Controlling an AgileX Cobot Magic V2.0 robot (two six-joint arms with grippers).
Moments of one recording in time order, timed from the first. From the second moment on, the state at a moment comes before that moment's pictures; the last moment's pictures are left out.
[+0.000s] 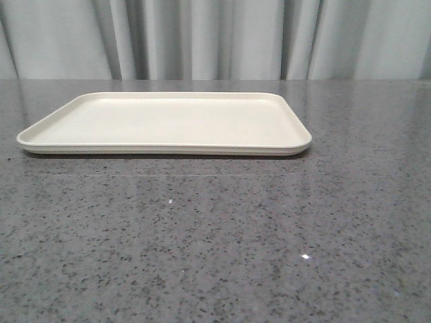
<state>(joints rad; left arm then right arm) 0.19 1.21 -1.04 -0.06 1.20 0.11 0.07 0.52 -0.79 0.71 0.09 -0.74</state>
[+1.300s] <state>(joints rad) 0.19 1.21 -1.24 -0.22 1.20 0.18 0.07 0.52 -0.79 0.71 0.09 -0.74</state>
